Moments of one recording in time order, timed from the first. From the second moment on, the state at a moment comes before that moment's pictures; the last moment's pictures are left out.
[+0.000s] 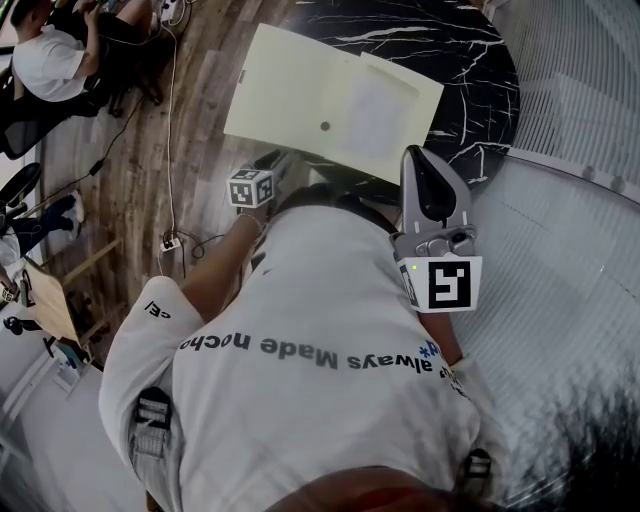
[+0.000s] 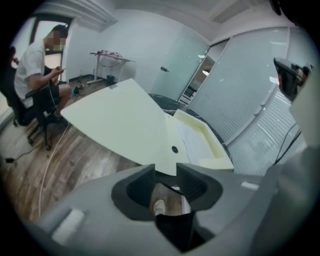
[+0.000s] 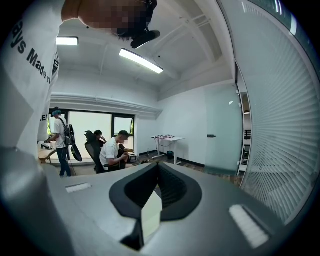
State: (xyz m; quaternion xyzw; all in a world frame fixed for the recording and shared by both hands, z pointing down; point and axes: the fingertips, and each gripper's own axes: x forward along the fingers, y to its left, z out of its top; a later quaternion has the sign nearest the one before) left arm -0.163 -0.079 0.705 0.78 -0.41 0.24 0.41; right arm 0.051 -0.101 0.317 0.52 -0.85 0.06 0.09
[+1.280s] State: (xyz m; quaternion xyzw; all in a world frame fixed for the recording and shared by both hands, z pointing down) left arm -0.189 -0.148 0.719 0.73 -0.46 -0.02 0.50; right arm 0.060 -0.103 0.326 0.53 -0.84 0.07 0.10
